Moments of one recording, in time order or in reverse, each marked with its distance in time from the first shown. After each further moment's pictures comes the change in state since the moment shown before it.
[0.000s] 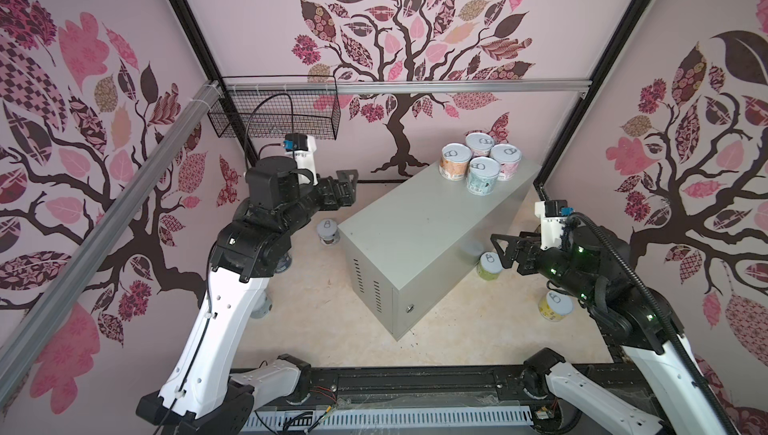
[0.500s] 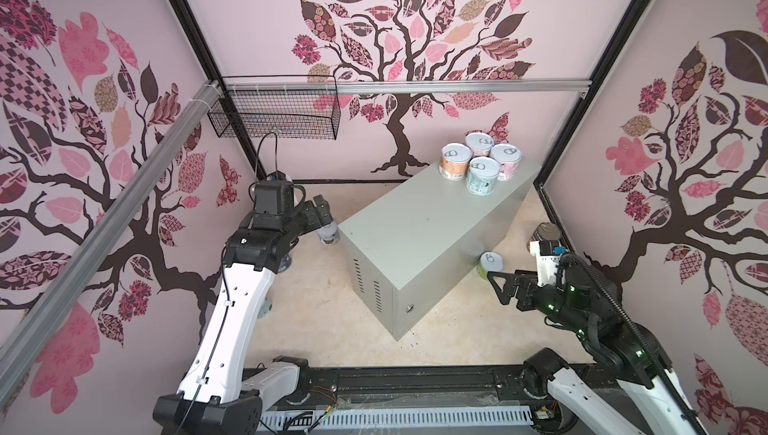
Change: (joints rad) left arm 0.186 0.004 -0.296 -0.042 -0.033 -0.120; right arm 0.000 -0.263 -0.359 -0.015 -0.097 0.123
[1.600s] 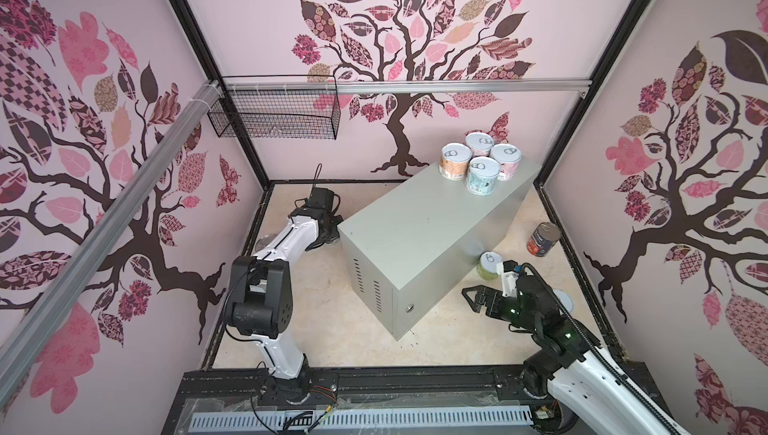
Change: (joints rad) left arm 0.001 0.590 -0.060 0.200 -0.129 -0.059; right arm 0.000 0.055 -0.465 0.379 -0.122 0.227
